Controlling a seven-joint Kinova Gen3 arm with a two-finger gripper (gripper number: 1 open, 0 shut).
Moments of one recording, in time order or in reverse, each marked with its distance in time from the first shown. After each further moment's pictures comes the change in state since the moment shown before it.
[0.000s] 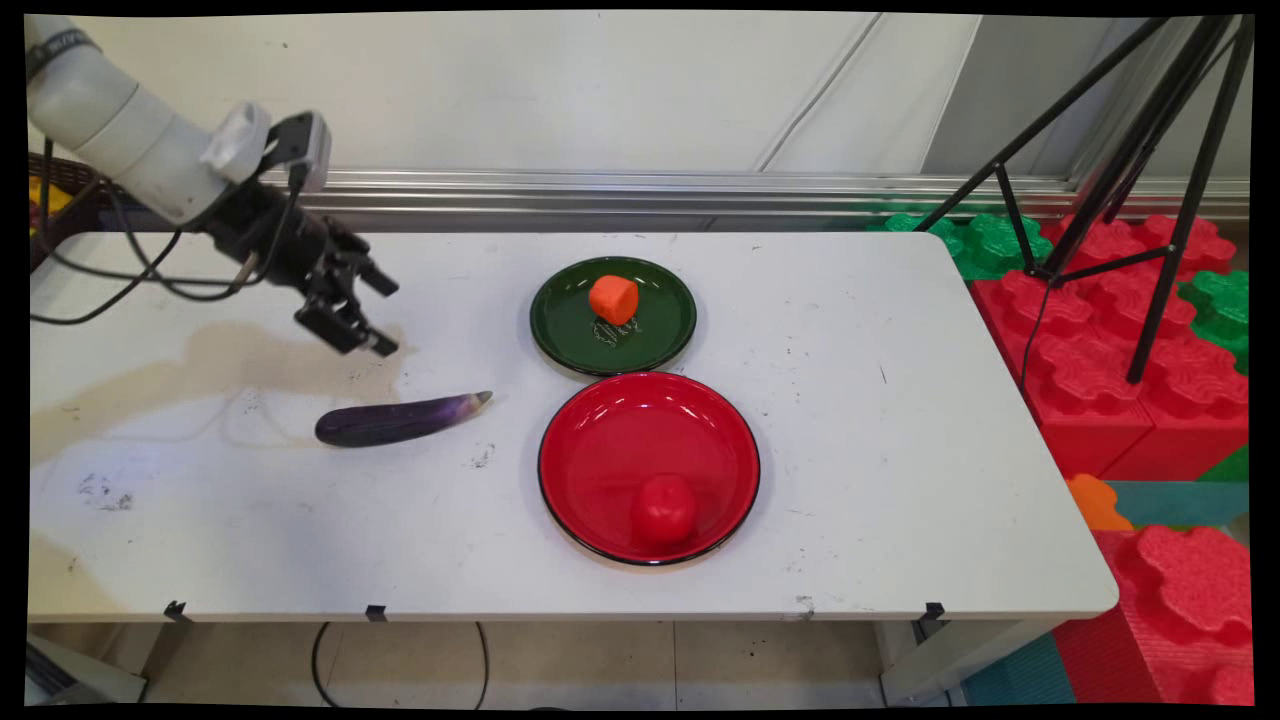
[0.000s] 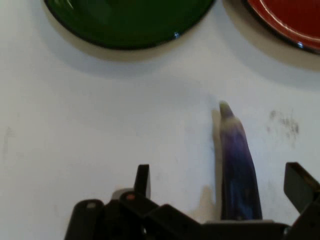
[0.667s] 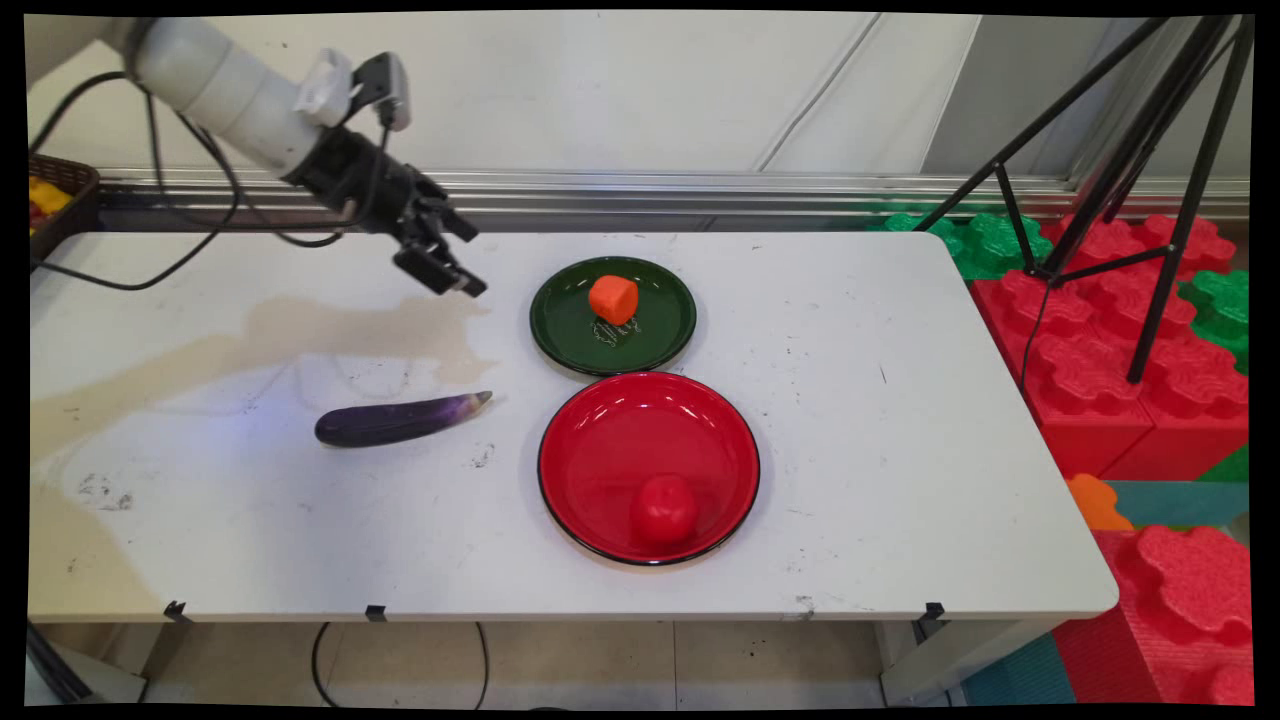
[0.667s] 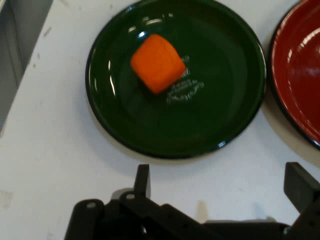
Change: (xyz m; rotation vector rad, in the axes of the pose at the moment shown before) arm 0.064 -0.032 0.027 0.032 0.130 0.001
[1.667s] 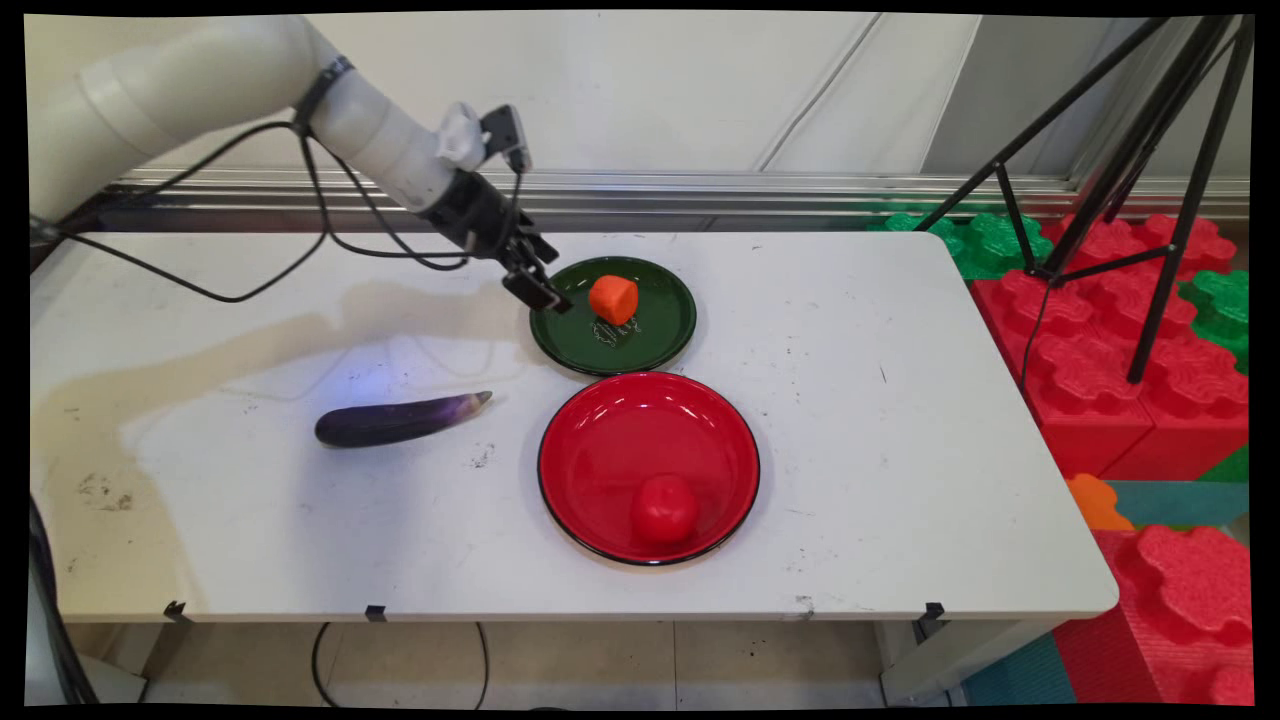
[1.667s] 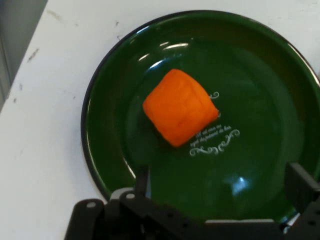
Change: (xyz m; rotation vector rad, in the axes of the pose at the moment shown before) arm 0.035 -0.020 0.112 0.000 -0.013 -0.015
